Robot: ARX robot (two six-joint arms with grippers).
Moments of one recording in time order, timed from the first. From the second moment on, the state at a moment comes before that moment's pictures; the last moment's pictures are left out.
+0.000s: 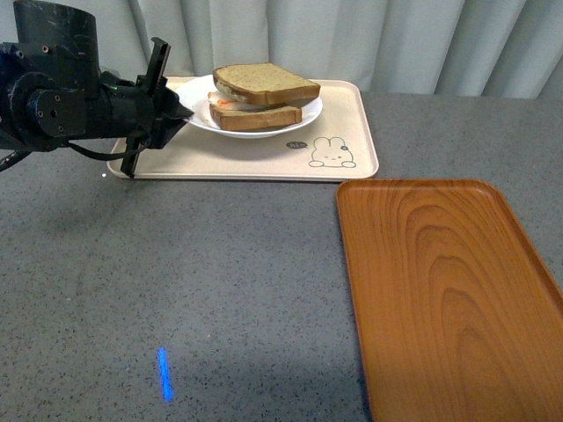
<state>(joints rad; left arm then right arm) -0.07 2.52 1.48 0.59 0.35 -1.12 0.00 0.00 0.01 0.00 0.00 0.00</state>
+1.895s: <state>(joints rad) 0.00 0.97 0.06 0.90 0.00 -0.01 0.00 0.00 0.01 0.00 0.00 0.00</state>
